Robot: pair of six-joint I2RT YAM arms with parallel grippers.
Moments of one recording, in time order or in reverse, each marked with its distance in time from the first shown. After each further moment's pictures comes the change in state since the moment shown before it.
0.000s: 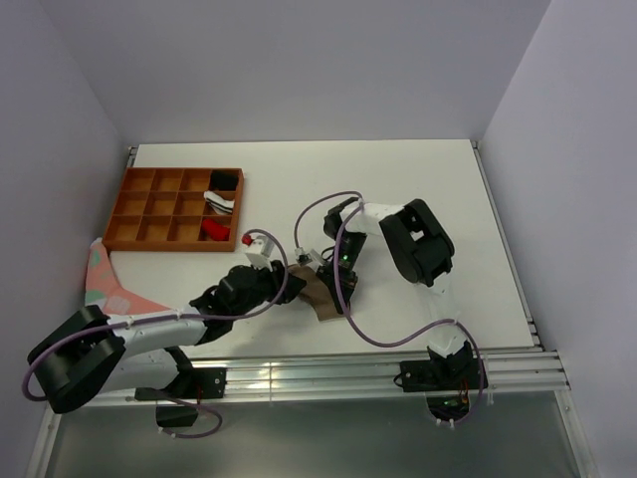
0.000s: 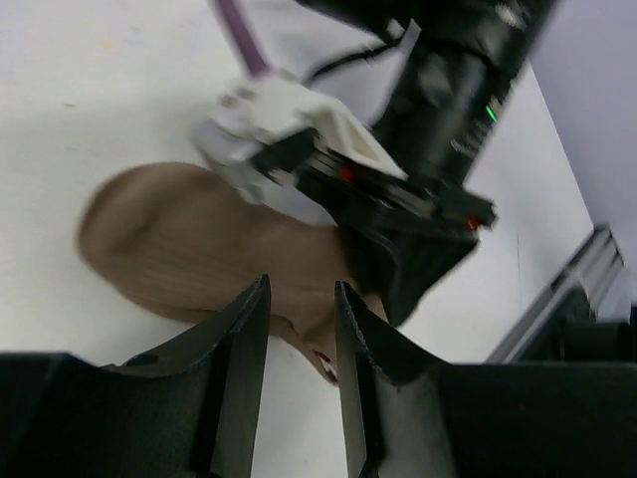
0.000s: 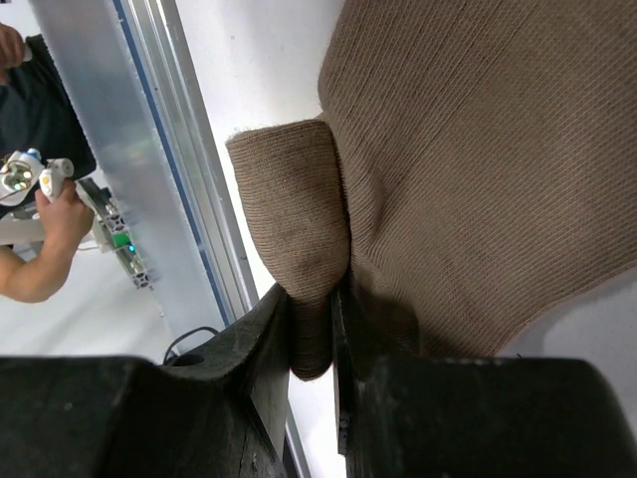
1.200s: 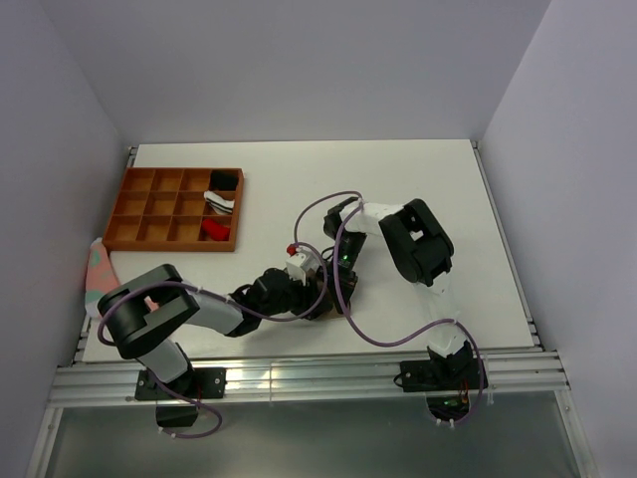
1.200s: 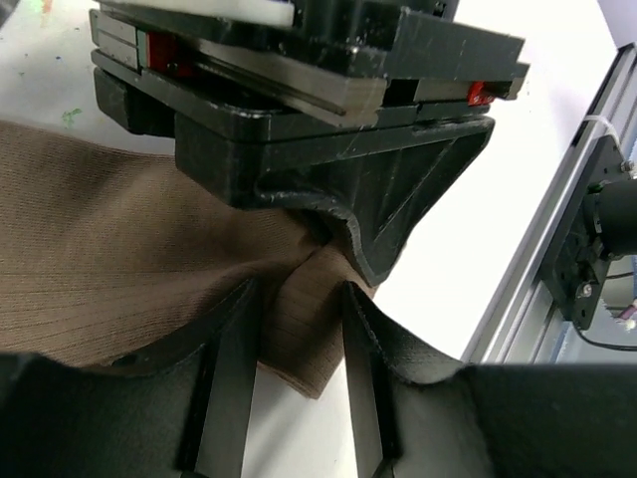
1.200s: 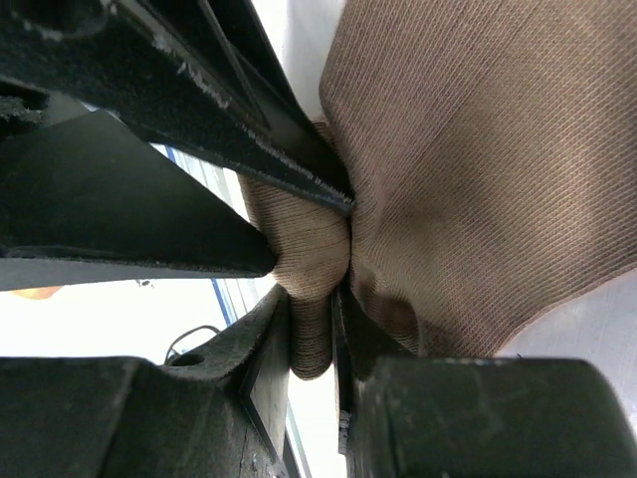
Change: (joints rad) left arm -0.120 0.446 0.108 0.233 0.230 0.115; right arm -0.001 0.010 0.011 -0.016 -0.001 -0.005
